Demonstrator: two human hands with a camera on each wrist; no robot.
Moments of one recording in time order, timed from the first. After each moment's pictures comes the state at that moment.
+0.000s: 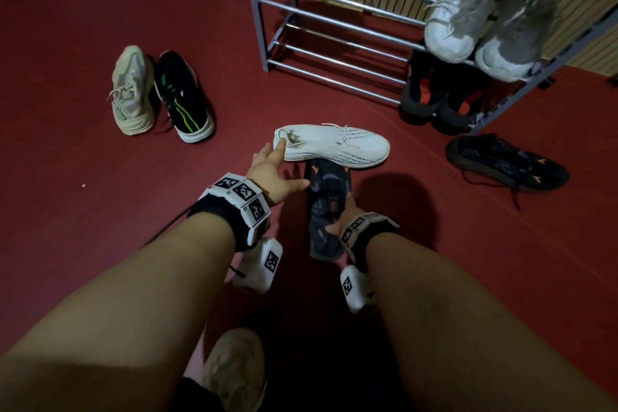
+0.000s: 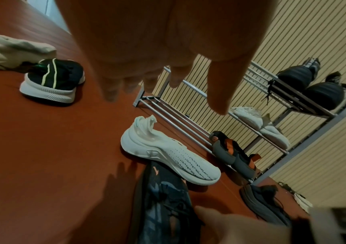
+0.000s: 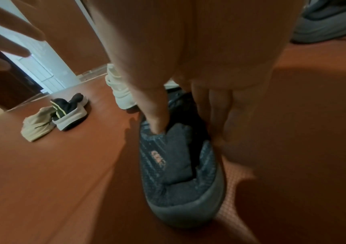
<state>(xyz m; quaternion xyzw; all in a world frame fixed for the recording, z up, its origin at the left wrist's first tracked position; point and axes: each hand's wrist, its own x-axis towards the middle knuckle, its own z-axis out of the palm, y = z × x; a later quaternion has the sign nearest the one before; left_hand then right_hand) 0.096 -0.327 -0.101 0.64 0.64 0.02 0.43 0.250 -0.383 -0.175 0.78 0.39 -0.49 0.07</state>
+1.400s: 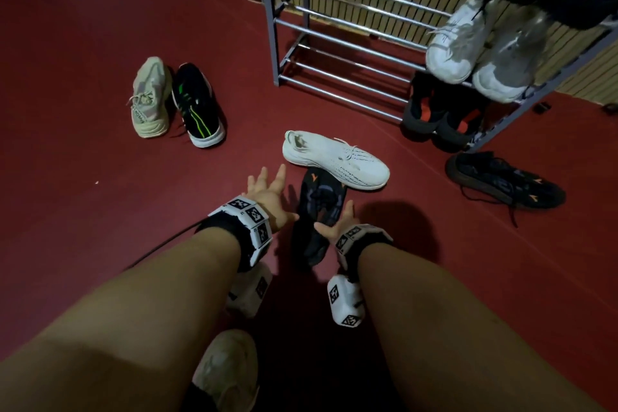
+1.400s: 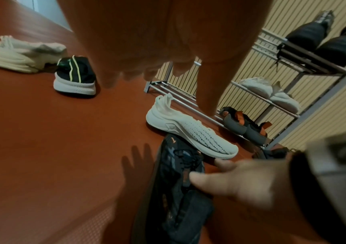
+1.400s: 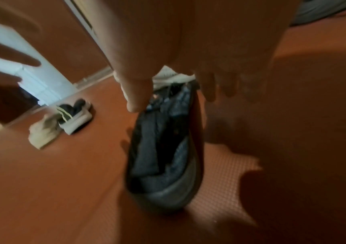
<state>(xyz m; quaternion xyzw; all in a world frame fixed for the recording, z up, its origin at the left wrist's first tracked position) 0.084 -0.358 -0.110 0.67 0.64 -0.11 0.35 0.243 -0.394 -0.188 0.77 0.41 -0.48 0.00</state>
